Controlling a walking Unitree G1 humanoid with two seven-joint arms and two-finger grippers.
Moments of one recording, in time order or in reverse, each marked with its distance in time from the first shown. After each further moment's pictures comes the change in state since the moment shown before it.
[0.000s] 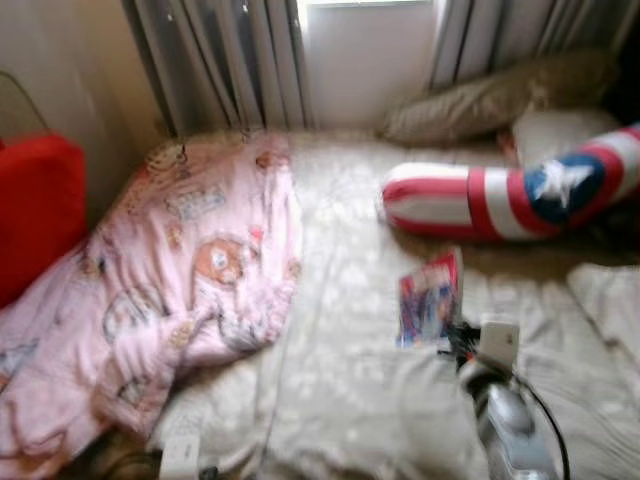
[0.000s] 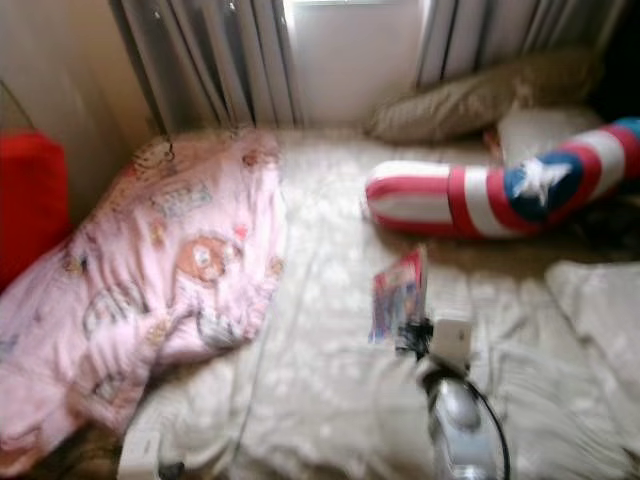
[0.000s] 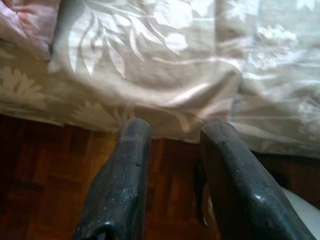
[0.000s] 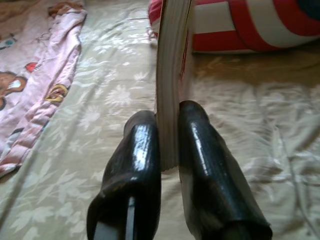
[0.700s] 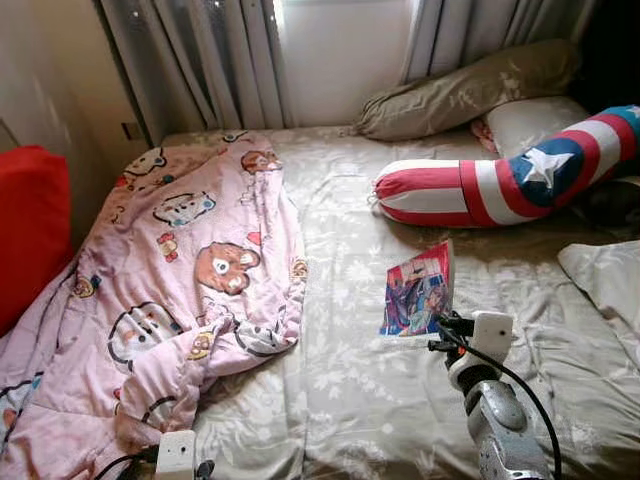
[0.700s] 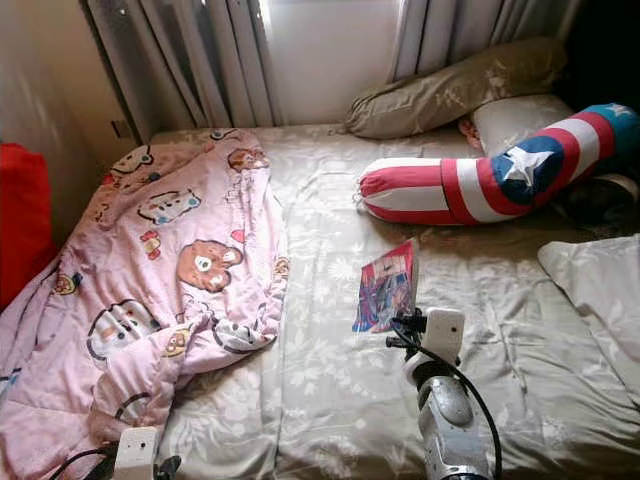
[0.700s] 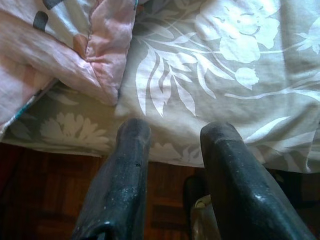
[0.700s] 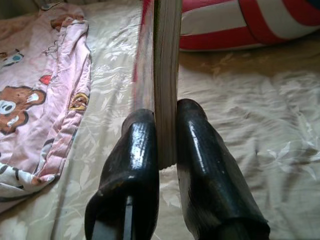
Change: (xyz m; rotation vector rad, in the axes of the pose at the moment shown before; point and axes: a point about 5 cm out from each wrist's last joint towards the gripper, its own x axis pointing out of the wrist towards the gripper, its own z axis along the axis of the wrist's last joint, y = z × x) left arm 0.003 0.000 0.009 -0.008 -0.024 0.002; right arm 0.001 0.004 0.004 0.033 -0.021 0.023
